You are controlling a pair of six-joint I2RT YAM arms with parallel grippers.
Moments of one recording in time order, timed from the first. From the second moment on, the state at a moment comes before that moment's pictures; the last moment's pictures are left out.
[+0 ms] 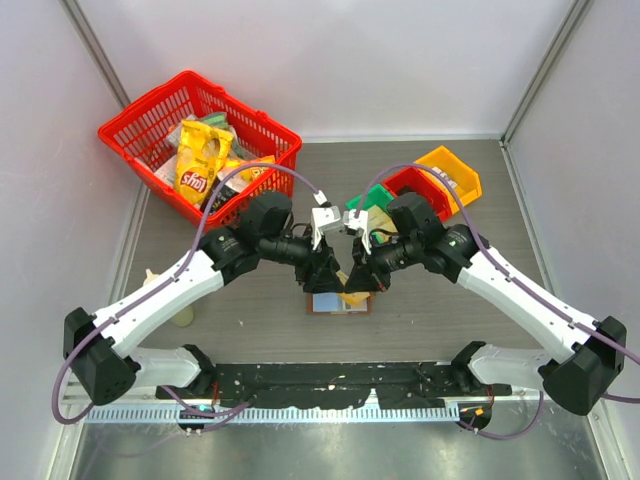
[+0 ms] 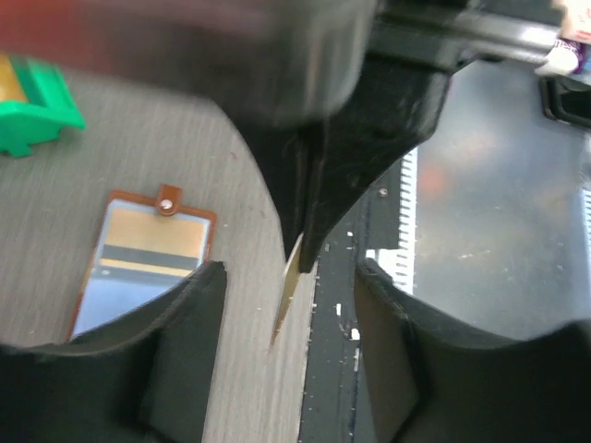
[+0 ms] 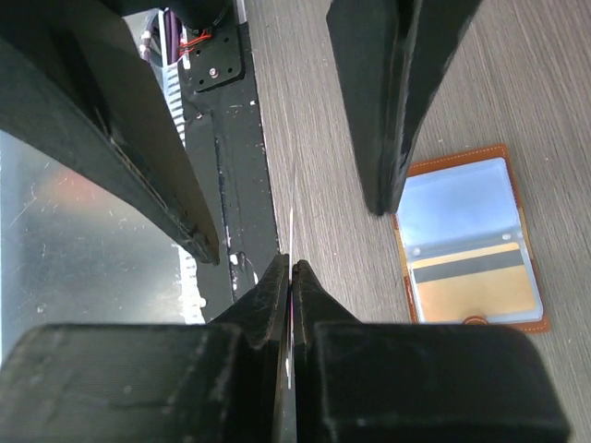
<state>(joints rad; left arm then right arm) -0.78 1.24 1.12 -0.44 0.69 0.00 0.68 1.17 1.07 -0.67 -0.77 -0.18</state>
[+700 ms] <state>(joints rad) -0.77 1.08 0.99 -0.37 0.66 -0.04 0.69 1.06 0.94 -0.46 -0.68 -0.07</state>
